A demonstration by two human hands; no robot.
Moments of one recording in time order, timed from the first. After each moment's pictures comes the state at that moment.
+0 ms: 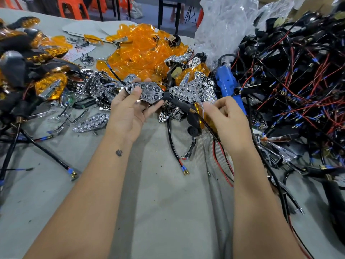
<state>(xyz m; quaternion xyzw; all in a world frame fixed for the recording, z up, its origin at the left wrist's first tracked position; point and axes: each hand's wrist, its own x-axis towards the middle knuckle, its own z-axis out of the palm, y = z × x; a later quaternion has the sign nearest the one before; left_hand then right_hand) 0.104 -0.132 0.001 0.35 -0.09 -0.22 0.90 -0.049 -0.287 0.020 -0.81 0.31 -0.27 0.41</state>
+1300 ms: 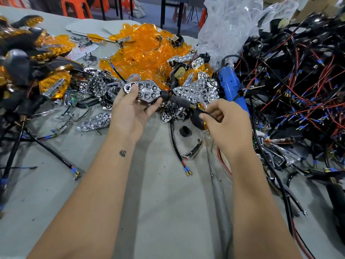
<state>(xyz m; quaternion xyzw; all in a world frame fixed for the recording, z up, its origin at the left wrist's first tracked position) 0.104 -0.132 0.003 0.34 -0.05 -0.20 0.91 -0.041 -0.280 0.018 -0.87 0.25 -0.31 0.28</state>
